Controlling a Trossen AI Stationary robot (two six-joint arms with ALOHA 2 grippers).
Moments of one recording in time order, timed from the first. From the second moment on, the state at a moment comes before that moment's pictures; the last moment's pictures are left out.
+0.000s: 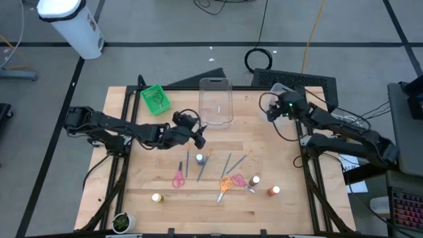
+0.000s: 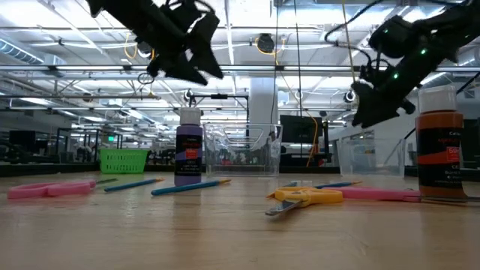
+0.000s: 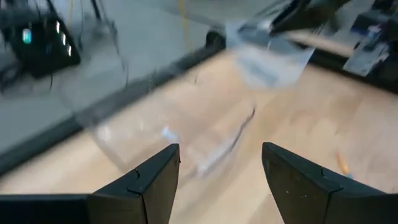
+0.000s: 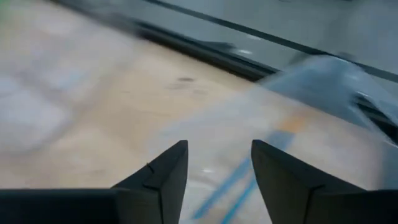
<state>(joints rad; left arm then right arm) -0.09 1.44 0.88 -0.01 -0.70 -0.46 -0.71 0.81 0.46 -0.28 0.18 0.24</state>
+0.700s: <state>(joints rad) -0.12 1.58 0.88 -0.39 -0.45 -1.09 -0.41 0.61 0.39 -0.04 -0.08 0.11</state>
